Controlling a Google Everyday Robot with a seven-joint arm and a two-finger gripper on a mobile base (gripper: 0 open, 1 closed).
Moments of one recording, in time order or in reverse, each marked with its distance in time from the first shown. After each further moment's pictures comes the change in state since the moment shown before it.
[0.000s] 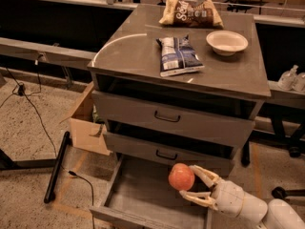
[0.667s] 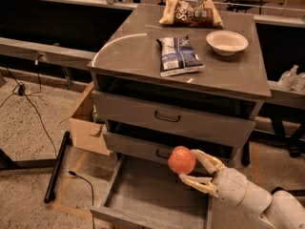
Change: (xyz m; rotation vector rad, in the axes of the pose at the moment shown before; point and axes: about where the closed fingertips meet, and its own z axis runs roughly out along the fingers) arm -0.066 -0.022 0.019 0.067 -0.062 -0.020
